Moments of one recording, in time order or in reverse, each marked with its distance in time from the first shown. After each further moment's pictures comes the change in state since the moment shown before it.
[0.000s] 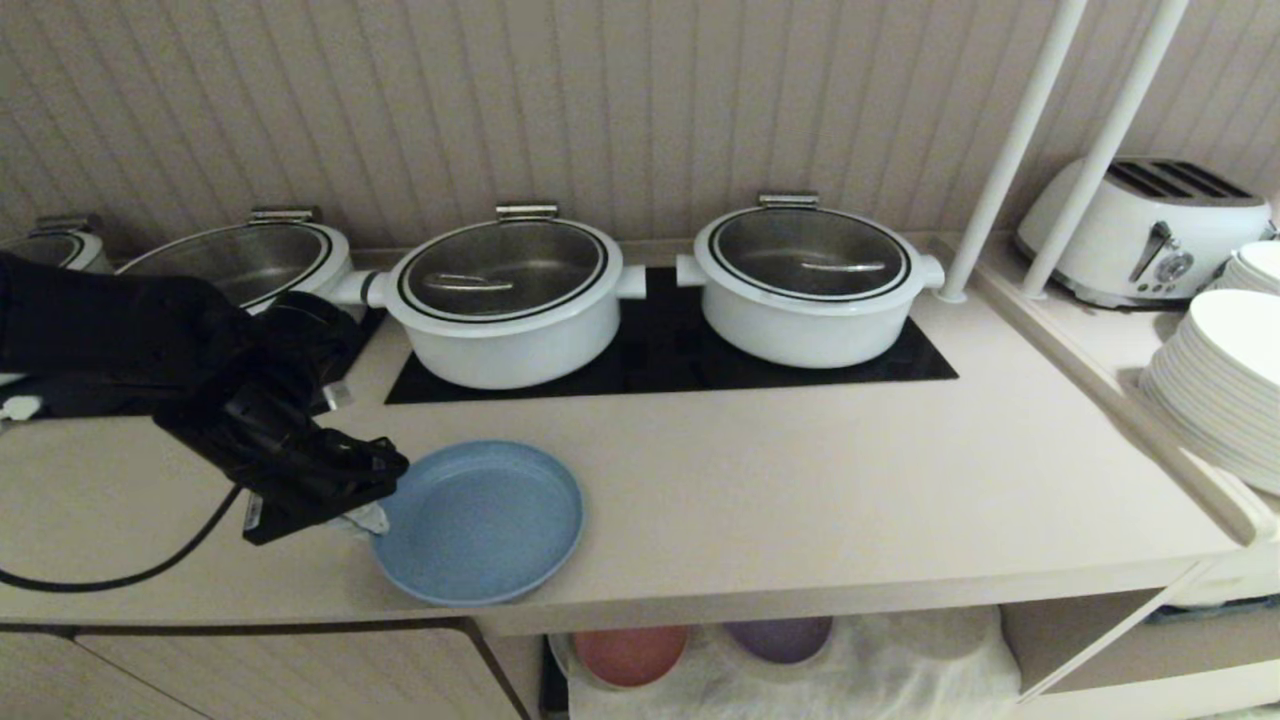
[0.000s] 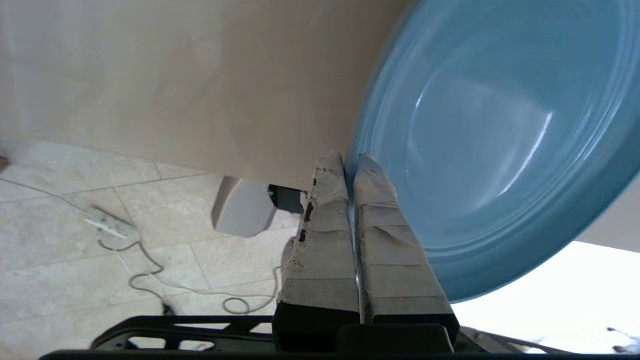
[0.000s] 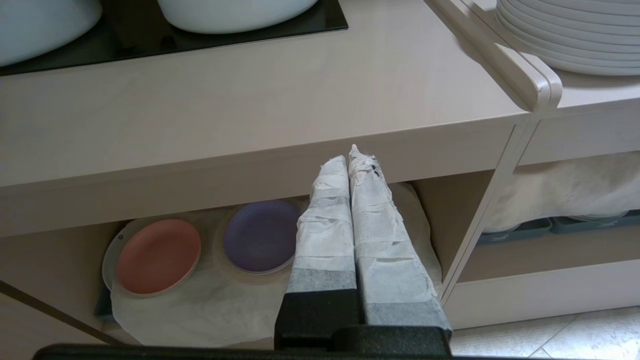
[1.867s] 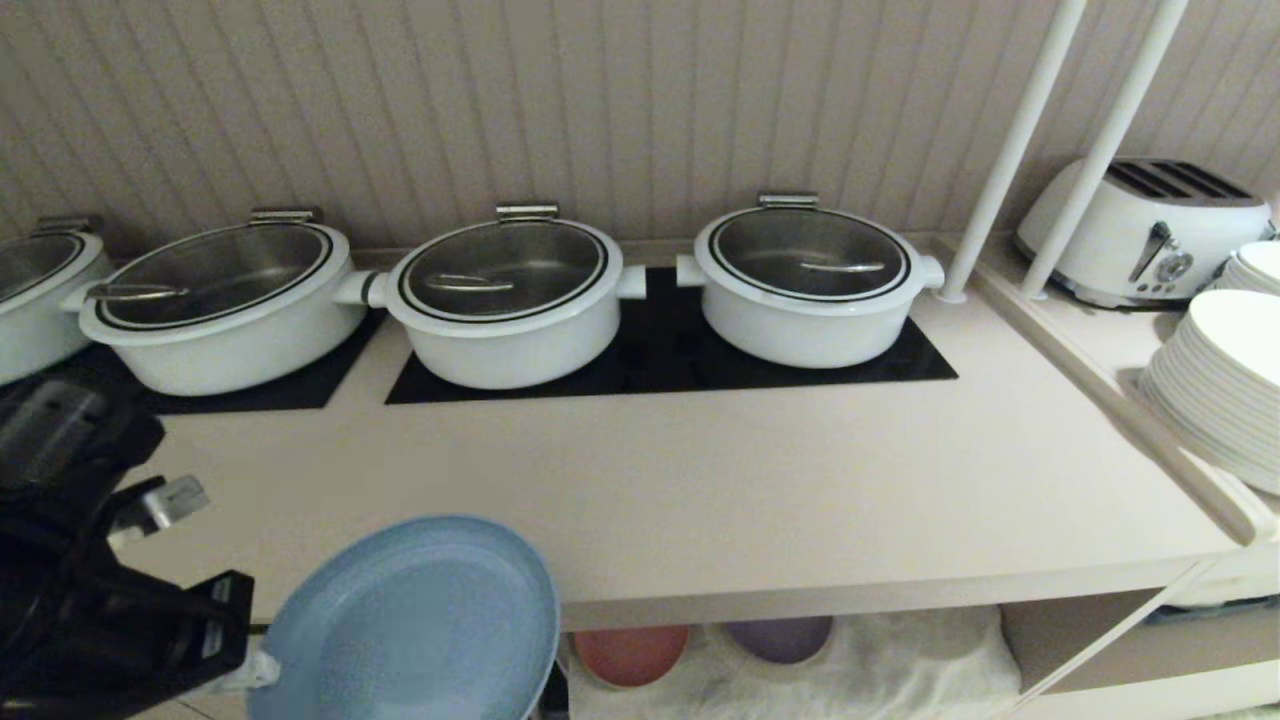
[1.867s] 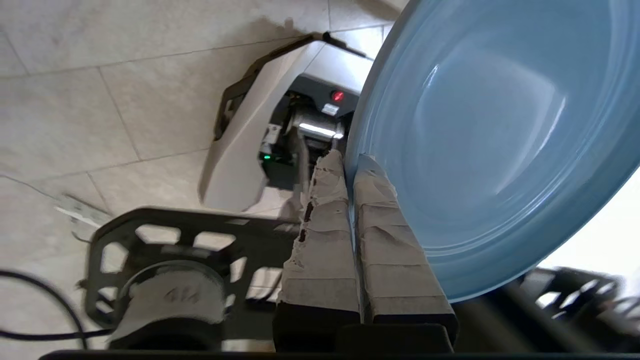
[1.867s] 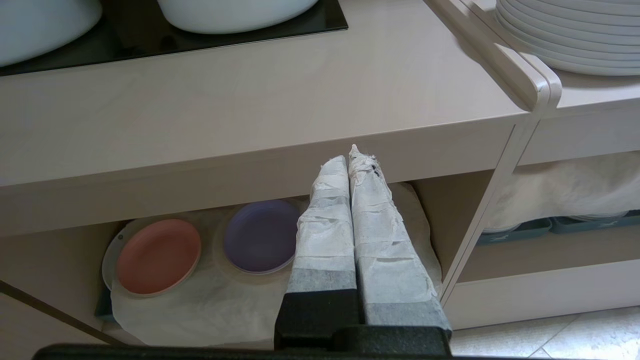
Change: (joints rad) left arm 0.004 -0.534 0.468 0.004 -0.065 0.001; right arm 0.000 0.000 0.000 0.000 0.000 0.000
